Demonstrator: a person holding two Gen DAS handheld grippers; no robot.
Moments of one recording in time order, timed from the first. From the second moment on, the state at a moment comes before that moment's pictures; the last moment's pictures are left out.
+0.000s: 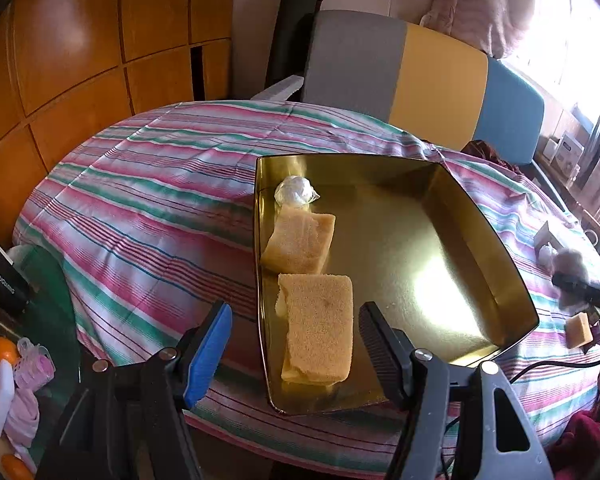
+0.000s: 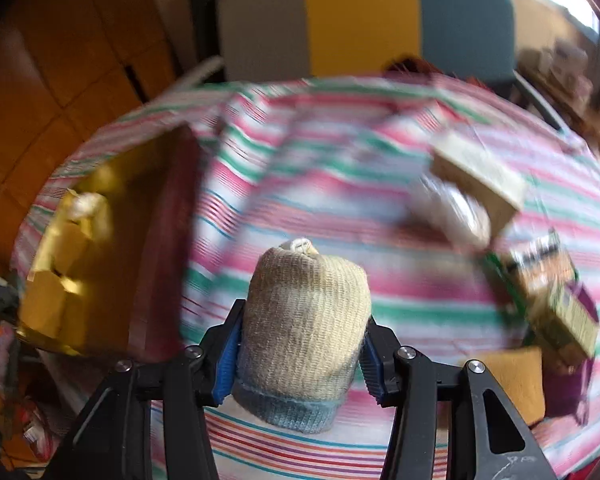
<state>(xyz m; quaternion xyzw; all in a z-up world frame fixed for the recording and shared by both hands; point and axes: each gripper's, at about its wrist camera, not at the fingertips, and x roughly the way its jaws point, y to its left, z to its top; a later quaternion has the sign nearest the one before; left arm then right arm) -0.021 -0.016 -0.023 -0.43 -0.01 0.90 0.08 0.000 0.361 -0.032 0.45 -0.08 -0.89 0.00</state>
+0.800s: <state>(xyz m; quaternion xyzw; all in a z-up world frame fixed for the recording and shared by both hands) -0.032 -0.069 -0.031 -0.43 -0.08 0.90 0.05 -0.097 0.124 -0.060 0.50 -0.02 -0.84 0.22</state>
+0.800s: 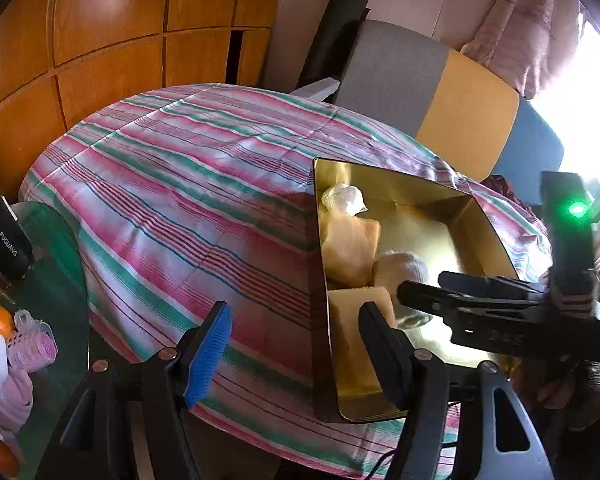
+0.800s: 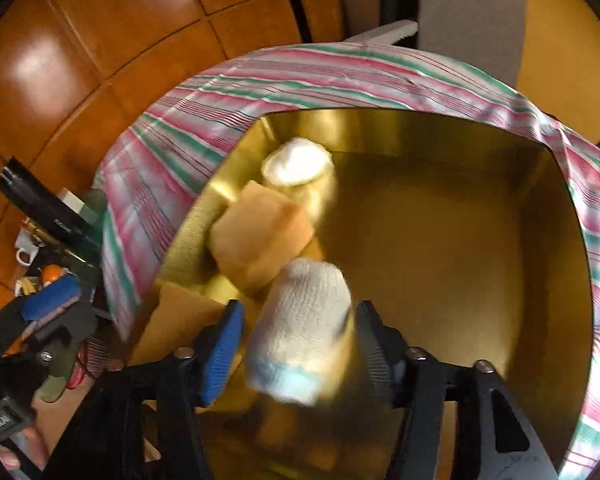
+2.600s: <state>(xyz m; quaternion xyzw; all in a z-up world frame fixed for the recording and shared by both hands) -0.047 0.333 -0.013 -0.50 0.11 0.78 0.36 0.133 0.604 -0.018 0.29 -0.34 -0.86 -0.23</state>
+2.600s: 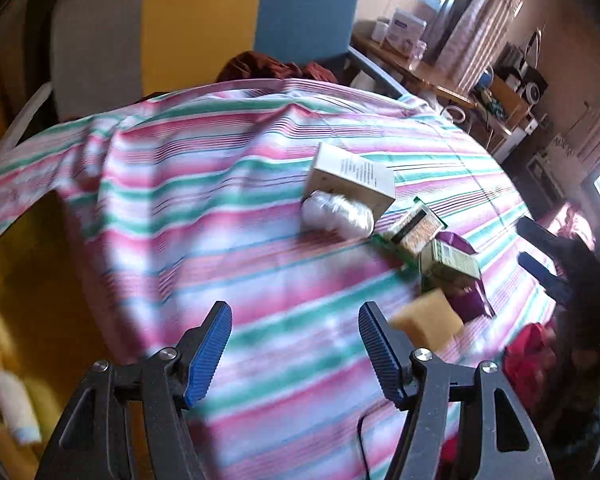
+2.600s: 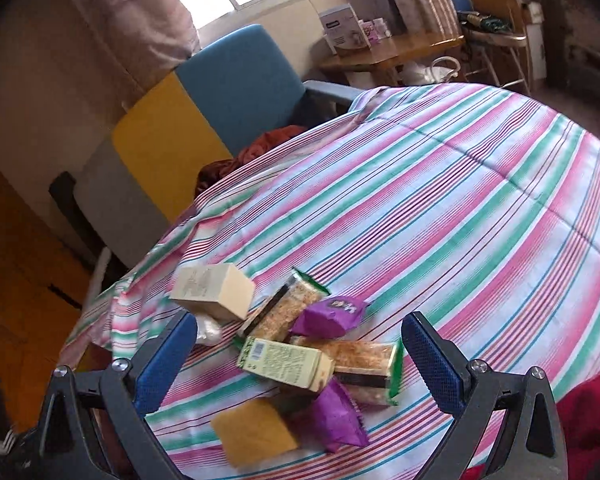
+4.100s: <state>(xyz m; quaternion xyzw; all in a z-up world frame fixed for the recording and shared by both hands) 0.003 0.339 -0.104 -0.41 0.16 0.80 0.41 0.092 0.570 -0.036 0.39 -0.30 -0.86 -0.14</state>
